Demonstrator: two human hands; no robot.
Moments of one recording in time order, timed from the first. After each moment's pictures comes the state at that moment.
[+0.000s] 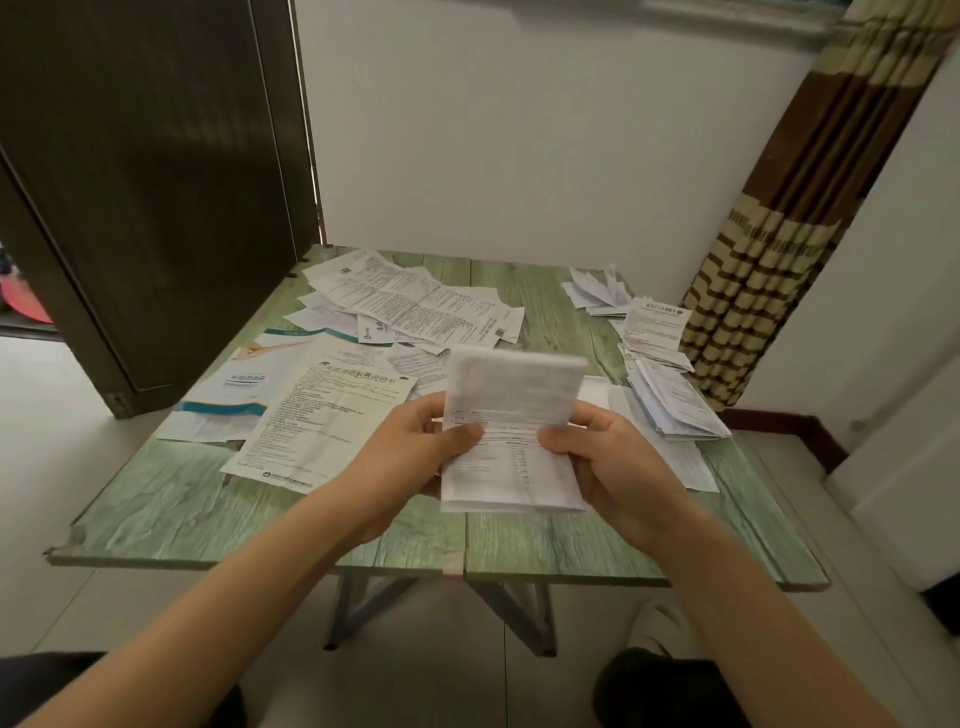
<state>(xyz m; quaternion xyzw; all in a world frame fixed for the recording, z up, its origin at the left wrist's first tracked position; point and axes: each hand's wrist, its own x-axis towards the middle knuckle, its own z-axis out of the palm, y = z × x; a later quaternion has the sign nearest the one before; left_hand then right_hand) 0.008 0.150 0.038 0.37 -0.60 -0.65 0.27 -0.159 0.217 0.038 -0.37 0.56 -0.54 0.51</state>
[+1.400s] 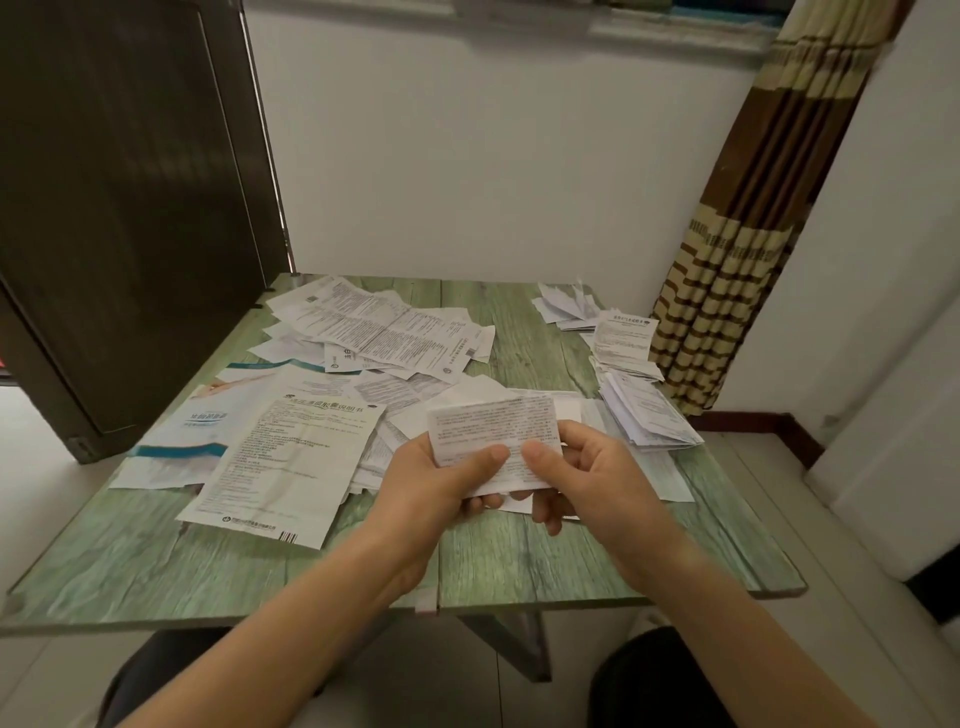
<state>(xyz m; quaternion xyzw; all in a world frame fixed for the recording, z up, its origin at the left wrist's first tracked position) -0.029 0.170 0.034 0.35 -0.52 -0.71 0.34 -0.164 0.234 0.036 -0.45 0.59 -0.54 0.40</state>
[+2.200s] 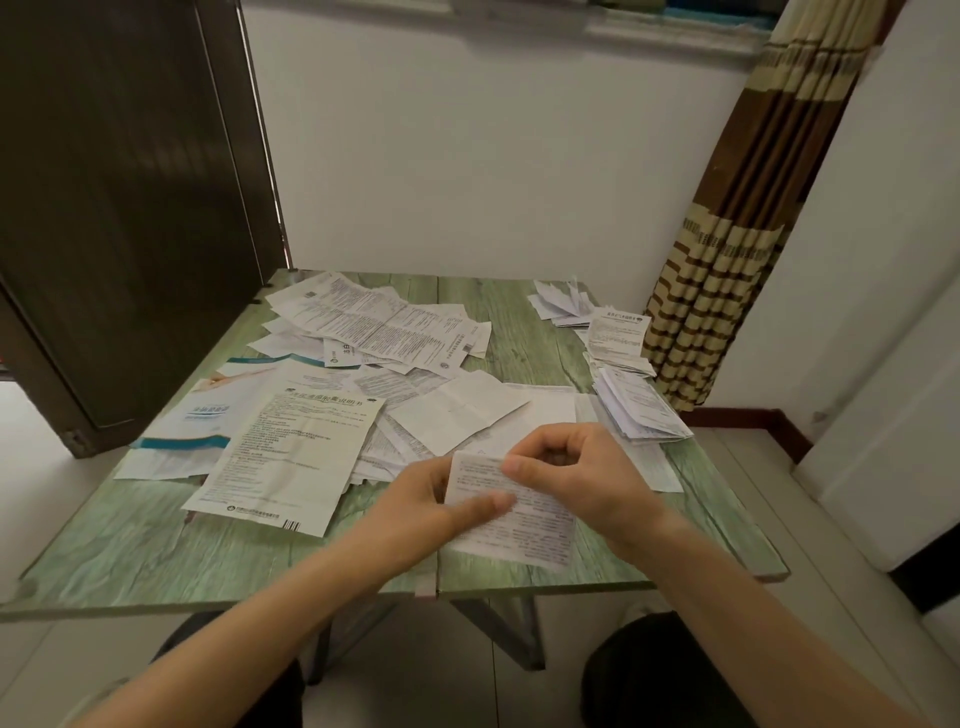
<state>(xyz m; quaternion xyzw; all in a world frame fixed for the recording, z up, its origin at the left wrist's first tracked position) -0.008 0.171 0.024 0.30 -0.71 -0.60 0.21 -0.167 0.232 0.041 -0.50 0.64 -0.46 0.36</state>
